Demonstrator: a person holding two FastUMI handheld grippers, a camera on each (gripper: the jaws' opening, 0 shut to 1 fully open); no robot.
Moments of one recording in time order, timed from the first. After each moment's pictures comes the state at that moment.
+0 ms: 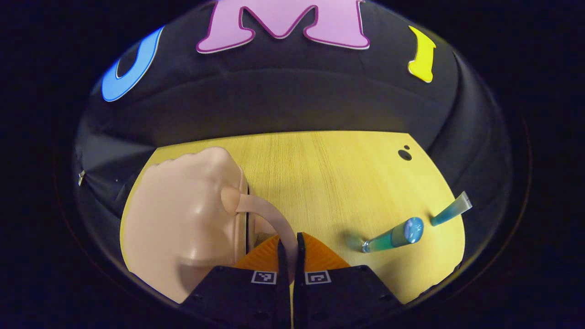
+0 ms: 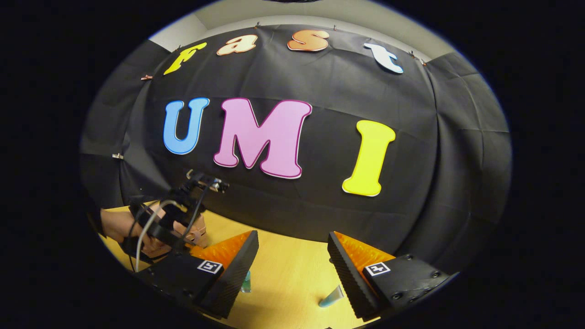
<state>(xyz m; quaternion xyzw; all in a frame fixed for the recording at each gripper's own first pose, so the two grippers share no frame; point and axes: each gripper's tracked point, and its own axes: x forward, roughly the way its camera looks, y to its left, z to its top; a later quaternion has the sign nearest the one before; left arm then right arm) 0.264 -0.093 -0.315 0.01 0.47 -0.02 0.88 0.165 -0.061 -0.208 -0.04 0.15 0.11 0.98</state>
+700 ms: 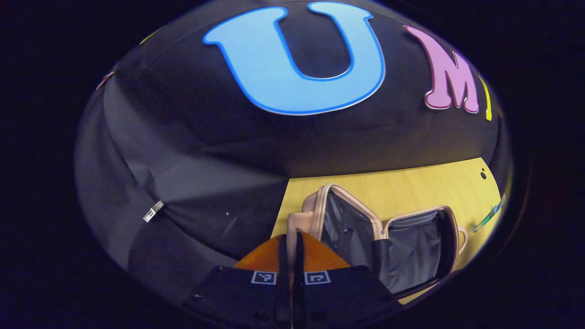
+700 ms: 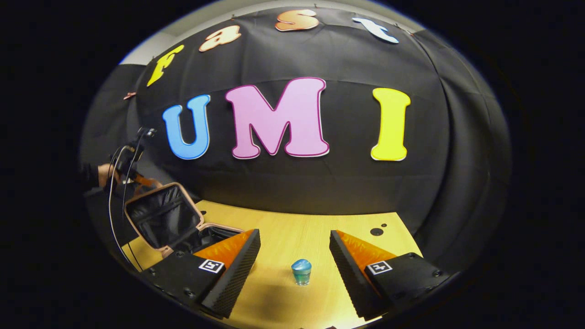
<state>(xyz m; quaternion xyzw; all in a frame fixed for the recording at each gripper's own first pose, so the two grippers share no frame) 0.267 0.384 -0.202 0.09 0.41 0.15 0.90 0.148 0.014 -0.228 0.06 0.27 0.09 0.96</state>
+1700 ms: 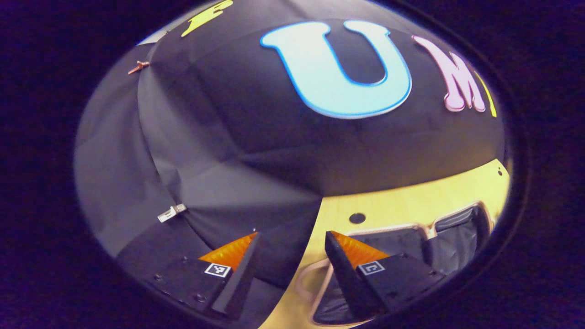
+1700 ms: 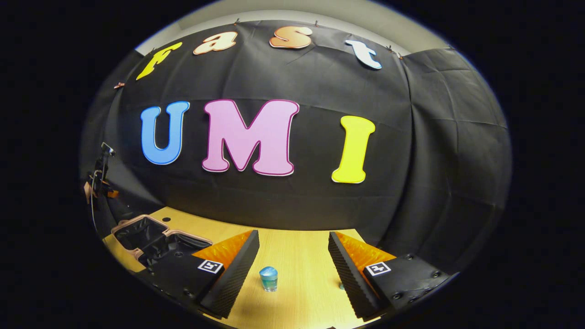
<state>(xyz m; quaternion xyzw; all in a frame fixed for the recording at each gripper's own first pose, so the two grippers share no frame) 0.257 0.406 -0.159 0.13 0.24 0.18 0.94 0.140 -0.037 -0.181 -0.01 0.19 -0.01 0.98</state>
